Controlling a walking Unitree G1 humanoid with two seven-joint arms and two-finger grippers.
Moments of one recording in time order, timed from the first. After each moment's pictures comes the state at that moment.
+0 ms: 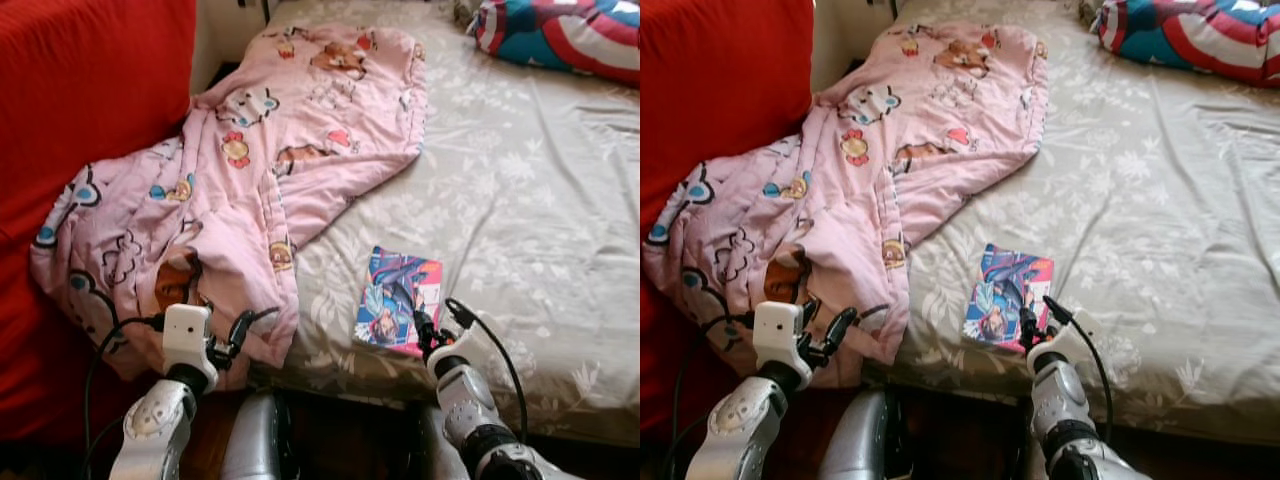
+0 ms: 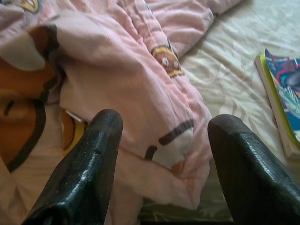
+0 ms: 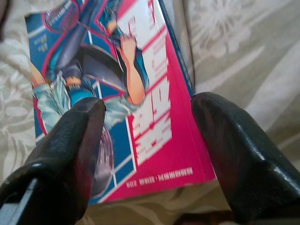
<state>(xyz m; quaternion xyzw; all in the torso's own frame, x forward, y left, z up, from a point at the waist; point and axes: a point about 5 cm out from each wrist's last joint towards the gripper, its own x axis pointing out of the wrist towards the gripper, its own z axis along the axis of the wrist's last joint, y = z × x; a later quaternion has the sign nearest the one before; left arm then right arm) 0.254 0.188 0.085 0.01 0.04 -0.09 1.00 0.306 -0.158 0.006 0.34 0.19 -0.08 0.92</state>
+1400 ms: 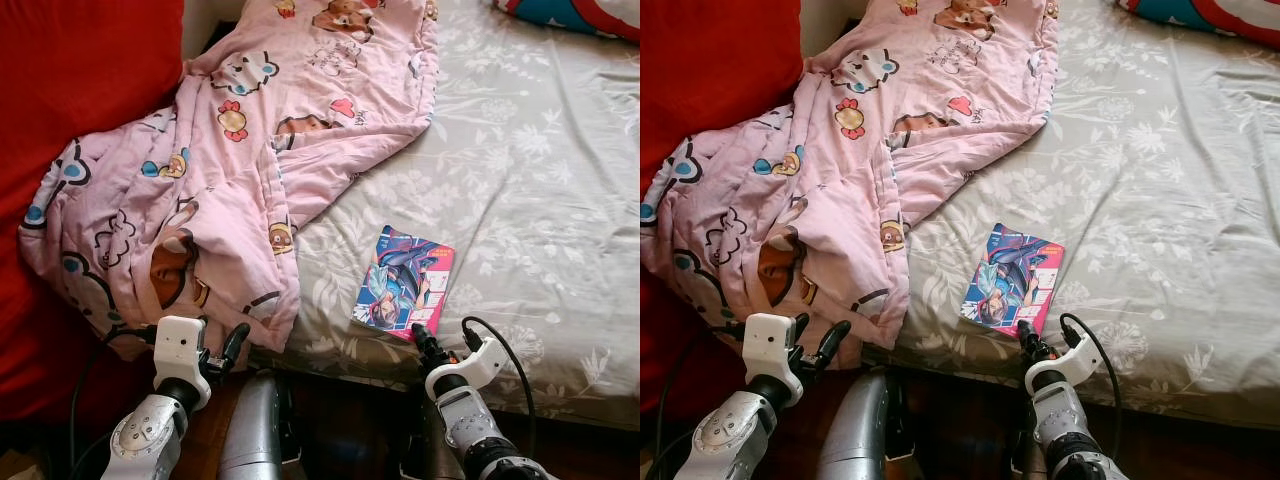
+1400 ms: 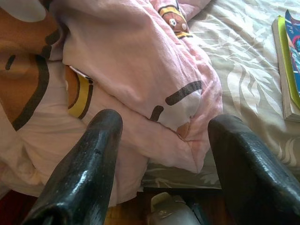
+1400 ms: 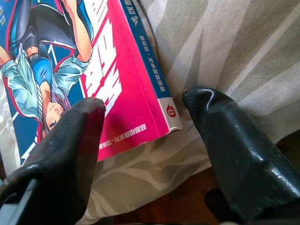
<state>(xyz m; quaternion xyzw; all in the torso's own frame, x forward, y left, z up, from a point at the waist) 0.240 0.190 0.089 0.01 0.07 -0.09 0.99 0.290 -0.155 -0.009 0.49 0.18 -0.08 0.85</state>
